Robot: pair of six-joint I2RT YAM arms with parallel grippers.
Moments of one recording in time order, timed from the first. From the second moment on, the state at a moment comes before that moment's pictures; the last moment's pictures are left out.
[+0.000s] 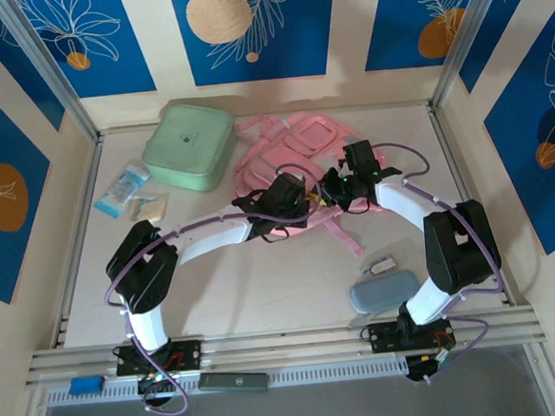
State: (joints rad) left arm -0.90 1.82 1.28 -0.29 -0.07 -0.58; right arm 0.26 1.60 1.02 -0.36 -0.53 0.97
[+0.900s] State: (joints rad) left arm -0.86 1.84 1.18 -0.23 0.04 -0.45; right arm 0.12 1.59 1.06 -0.55 -0.65 0.72
